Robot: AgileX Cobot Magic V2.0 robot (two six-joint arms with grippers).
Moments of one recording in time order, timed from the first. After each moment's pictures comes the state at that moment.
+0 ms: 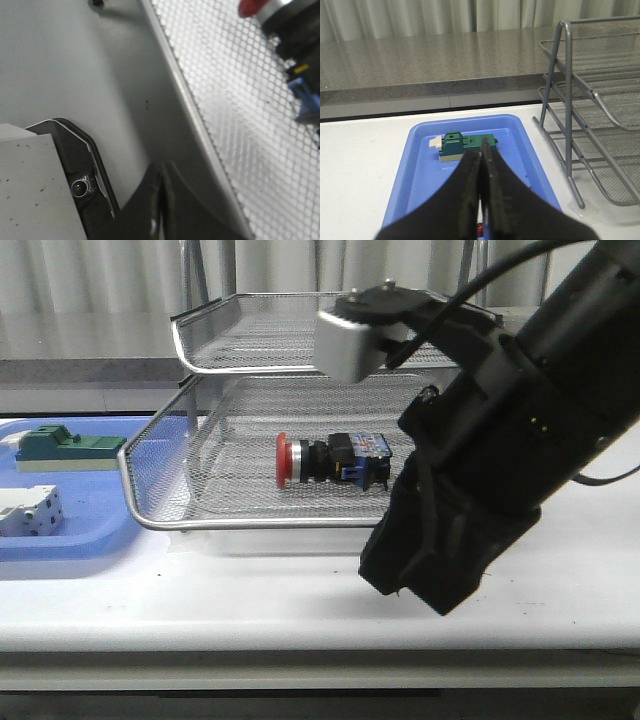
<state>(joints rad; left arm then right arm) -0.08 0.48 -0.32 -0.24 0.04 0.27 0.61 1.50 -0.75 0.68 0.36 -1.08</state>
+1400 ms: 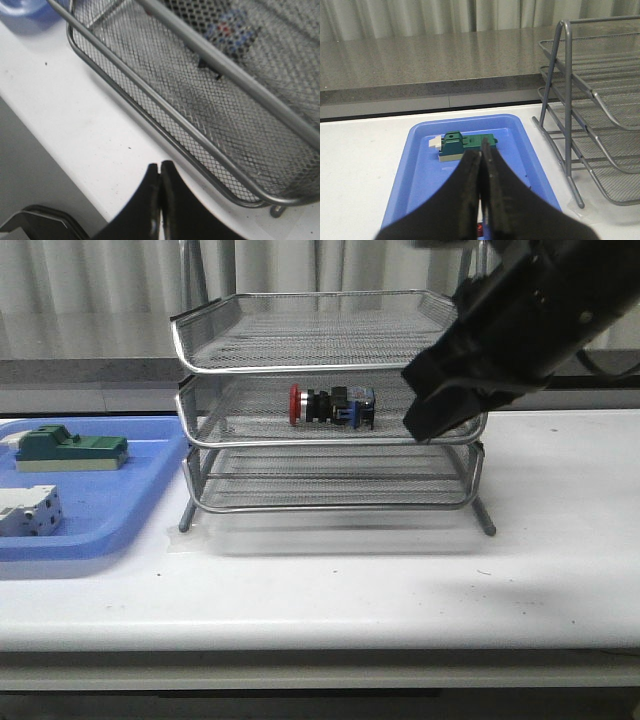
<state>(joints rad) -0.08 0.48 -0.32 -0.24 0.04 0.27 0.38 1.52 -0.93 0.68 0.37 -0.90</state>
